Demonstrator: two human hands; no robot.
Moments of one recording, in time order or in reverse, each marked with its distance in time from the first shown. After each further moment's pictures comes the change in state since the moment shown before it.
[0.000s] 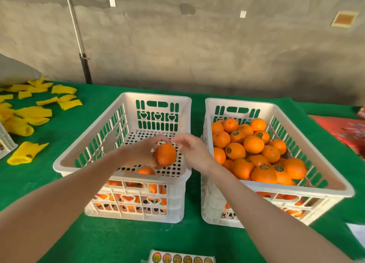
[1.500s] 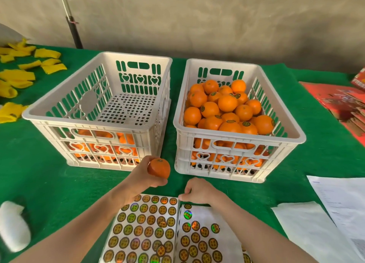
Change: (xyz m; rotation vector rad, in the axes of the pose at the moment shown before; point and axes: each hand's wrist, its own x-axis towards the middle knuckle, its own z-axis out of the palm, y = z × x) left_hand -0.056 0.004 0.211 -0.655 0.225 -0.290; right_hand -0.159 0.161 -0.004 -0.530 -0.571 0.460
